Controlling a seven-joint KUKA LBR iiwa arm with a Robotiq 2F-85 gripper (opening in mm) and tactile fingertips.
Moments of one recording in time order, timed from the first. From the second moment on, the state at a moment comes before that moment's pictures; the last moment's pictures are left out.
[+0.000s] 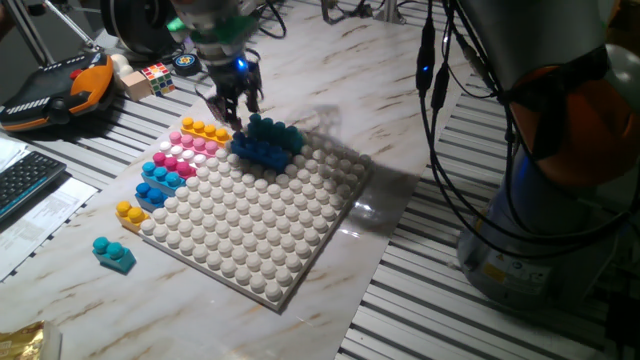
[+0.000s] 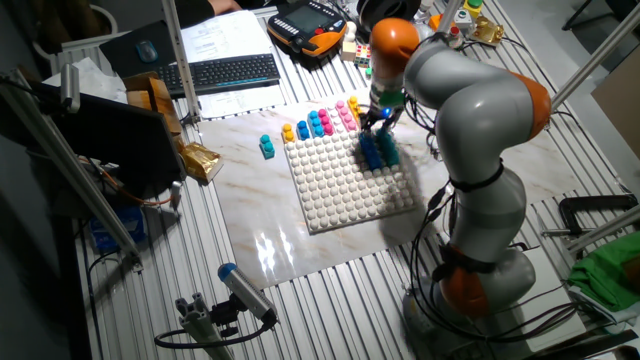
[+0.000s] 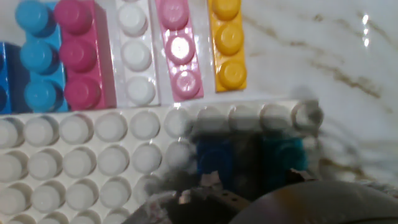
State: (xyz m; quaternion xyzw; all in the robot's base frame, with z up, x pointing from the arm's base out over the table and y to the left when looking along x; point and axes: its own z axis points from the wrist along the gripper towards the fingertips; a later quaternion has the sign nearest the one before) arm 0.598 -0.027 0.121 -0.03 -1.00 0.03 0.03
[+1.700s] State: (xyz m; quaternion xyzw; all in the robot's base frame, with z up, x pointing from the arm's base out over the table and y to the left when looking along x) arm 0.650 -0.032 0.108 -0.01 -1.00 0.01 0.00
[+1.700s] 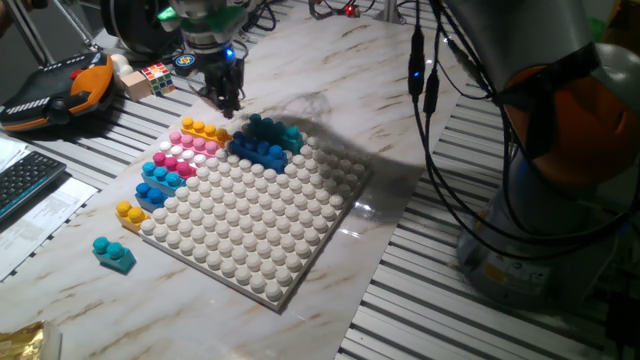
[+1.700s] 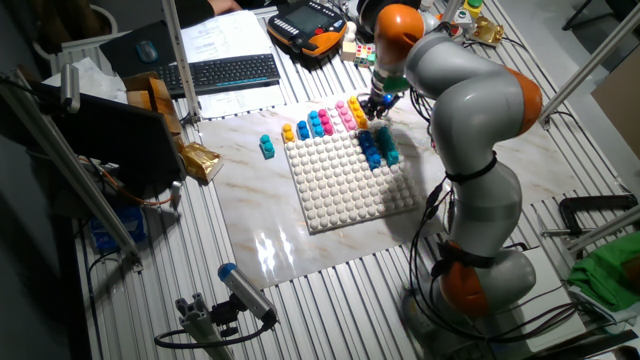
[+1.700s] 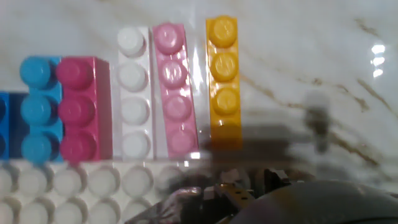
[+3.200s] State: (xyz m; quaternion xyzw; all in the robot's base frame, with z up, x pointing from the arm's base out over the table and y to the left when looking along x) arm 0.707 -0.029 0.043 -0.01 -1.00 0.01 -0.06
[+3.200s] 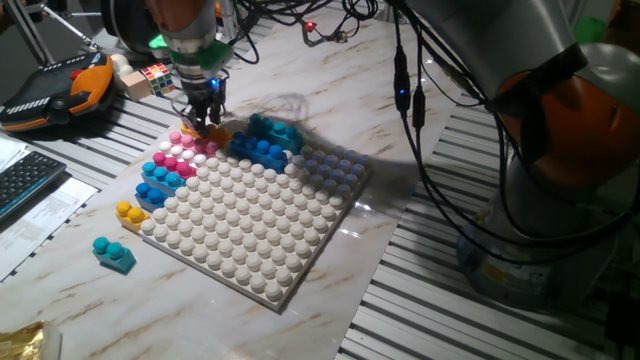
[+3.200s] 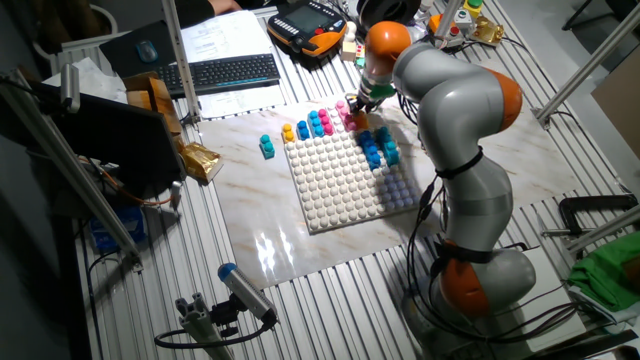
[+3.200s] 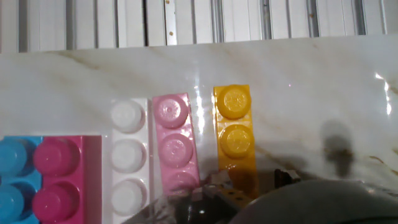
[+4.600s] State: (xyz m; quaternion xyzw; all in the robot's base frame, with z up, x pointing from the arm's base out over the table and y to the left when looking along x) arm 0.681 -0.031 0.092 -0.02 -1.00 -0.01 0.01
